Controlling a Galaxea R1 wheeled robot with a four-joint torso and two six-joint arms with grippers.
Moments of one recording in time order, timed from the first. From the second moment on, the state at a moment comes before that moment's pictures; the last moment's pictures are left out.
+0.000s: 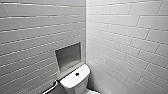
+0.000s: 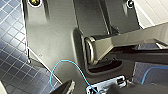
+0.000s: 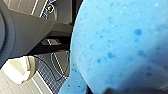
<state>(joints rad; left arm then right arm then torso) 1.46 2.92 -2.51 0.01 0.02 0.16 -1.60 2.77 -2.28 -0.23 0.13 0.28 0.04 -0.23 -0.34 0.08</state>
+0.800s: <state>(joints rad) 1.46 2.92 -2.50 0.01 0.02 0.16 -1.60 2.76 -2.28 -0.23 0.14 0.28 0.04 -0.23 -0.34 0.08</state>
